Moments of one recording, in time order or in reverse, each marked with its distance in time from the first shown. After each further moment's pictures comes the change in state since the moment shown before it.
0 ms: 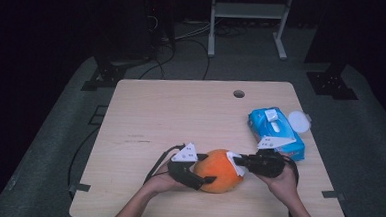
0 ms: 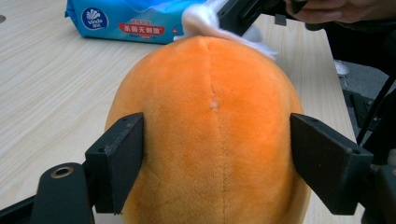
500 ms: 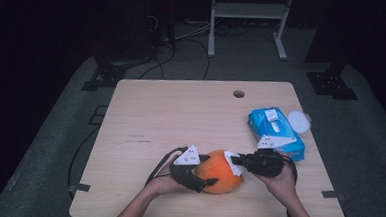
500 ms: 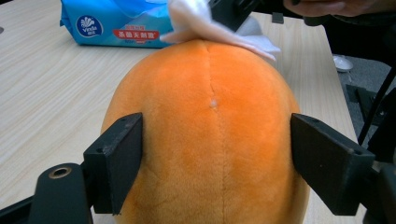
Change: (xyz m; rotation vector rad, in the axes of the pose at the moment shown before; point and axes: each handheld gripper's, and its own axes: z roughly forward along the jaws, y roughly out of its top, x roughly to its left) left arm -0.009 0.002 0.004 -0.003 0.006 0.043; right arm 0.006 0.005 -0.002 -0.038 0.045 0.005
